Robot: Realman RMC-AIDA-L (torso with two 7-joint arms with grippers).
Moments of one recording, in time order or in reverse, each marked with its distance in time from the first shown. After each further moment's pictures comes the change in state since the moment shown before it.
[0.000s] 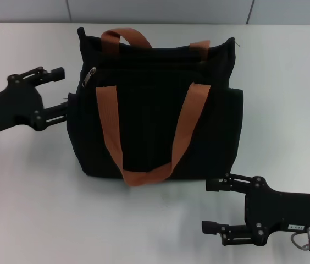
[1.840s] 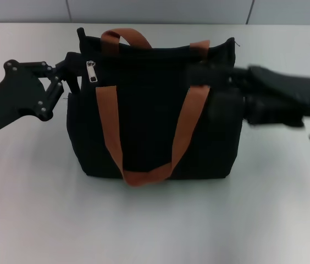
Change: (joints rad) left arm 0.041 -0.070 -0.017 0.003 -0.162 0.060 0.219; right arm 0.260 -0.002 0.000 -0.168 0.349 -0.388 0.745
